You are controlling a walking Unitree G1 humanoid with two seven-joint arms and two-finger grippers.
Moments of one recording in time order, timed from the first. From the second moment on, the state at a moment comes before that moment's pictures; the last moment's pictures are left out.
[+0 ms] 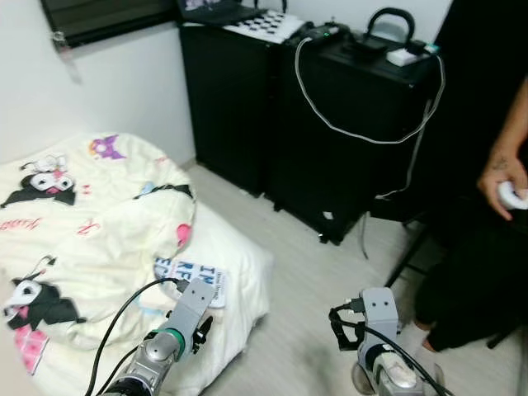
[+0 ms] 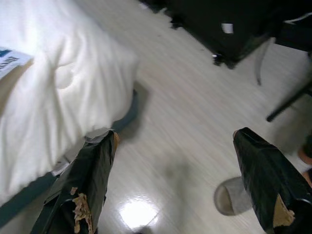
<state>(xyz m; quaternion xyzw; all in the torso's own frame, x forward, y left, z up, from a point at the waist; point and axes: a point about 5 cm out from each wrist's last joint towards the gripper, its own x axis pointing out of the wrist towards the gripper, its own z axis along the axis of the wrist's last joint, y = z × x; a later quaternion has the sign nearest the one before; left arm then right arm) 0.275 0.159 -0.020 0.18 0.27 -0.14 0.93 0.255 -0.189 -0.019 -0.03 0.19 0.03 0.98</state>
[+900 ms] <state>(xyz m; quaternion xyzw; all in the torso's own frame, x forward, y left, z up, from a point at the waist) 0.274 0.161 -0.022 0.19 0.28 -0.14 0.93 0.255 -0.185 -0.019 -0.03 0.18 0.04 0.98</state>
